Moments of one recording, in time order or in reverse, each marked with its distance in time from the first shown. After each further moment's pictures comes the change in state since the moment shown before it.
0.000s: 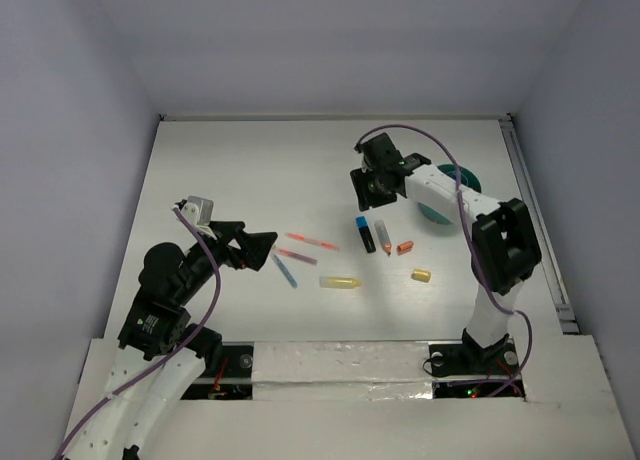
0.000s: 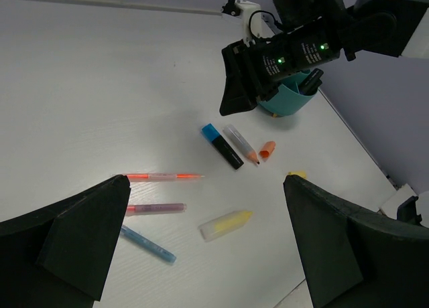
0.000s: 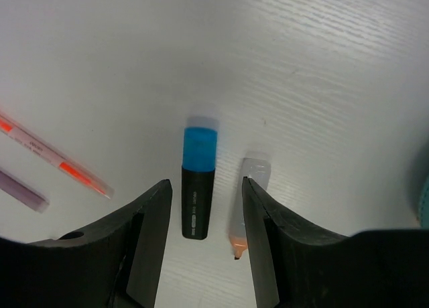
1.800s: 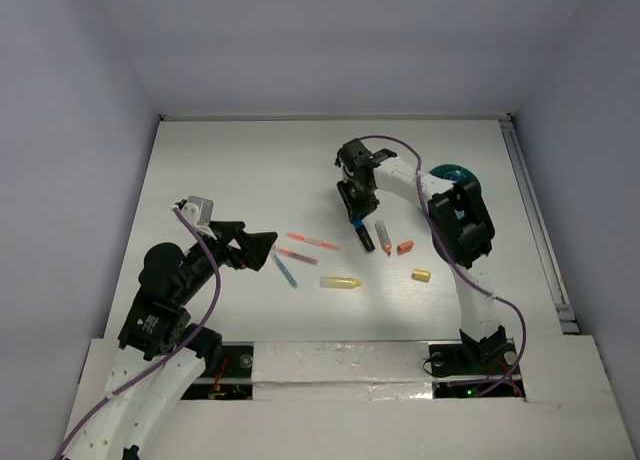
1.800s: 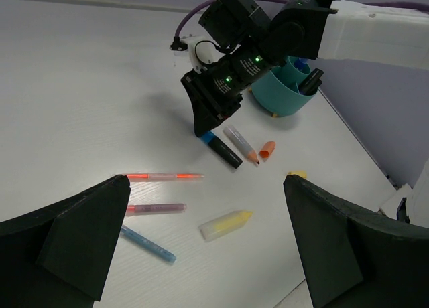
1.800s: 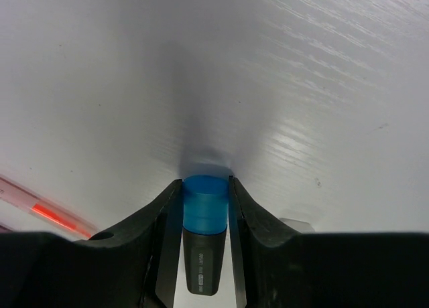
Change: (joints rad) left arm 0.000 0.000 0.000 0.000 0.000 0.000; right arm 0.024 0.354 0.288 -0.193 -0.078 -0.038
